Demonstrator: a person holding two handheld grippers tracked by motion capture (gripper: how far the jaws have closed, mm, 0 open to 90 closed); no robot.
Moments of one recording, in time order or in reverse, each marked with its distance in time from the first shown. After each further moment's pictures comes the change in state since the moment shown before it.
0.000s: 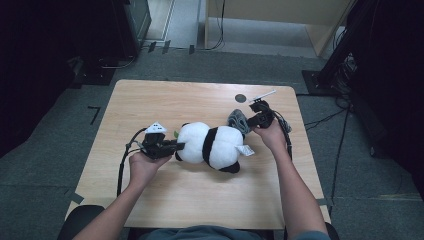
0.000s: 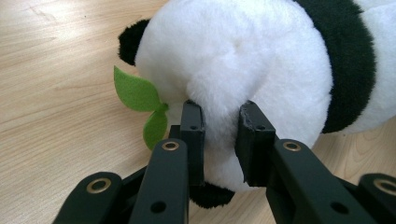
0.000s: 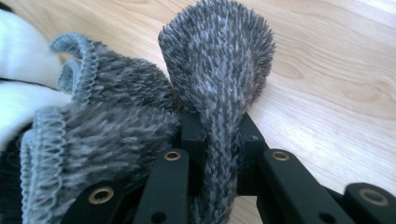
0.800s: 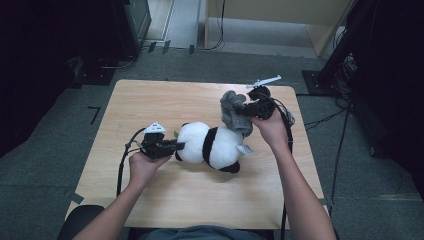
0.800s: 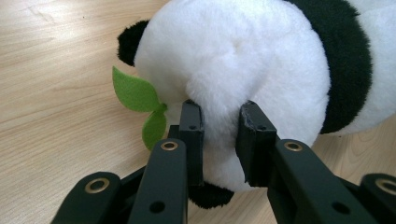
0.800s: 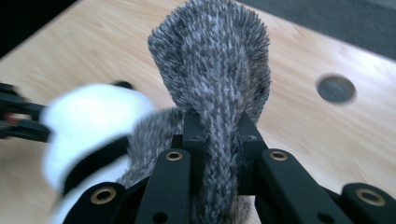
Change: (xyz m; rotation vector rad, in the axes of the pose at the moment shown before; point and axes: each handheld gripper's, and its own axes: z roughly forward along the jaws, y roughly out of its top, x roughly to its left) left arm 0.001 0.000 -0.001 -0.011 -0.013 -0.009; right arm 0.072 0.027 -0.080 -0.211 -0.008 -0.141
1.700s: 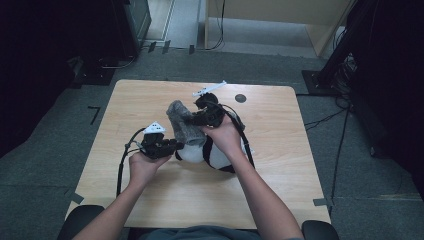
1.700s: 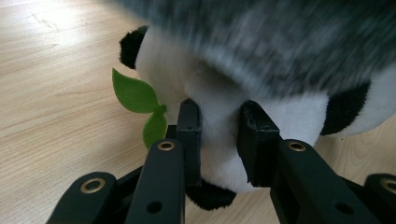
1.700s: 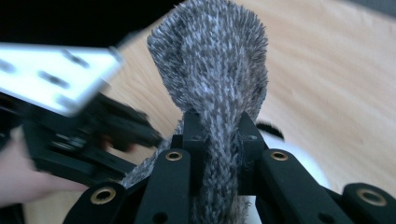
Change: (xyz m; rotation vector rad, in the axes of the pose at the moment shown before) left arm 0.001 0.000 -0.001 -0.015 0.006 0.015; right arm 0.115 0.026 0.065 0.008 0.235 -0.101
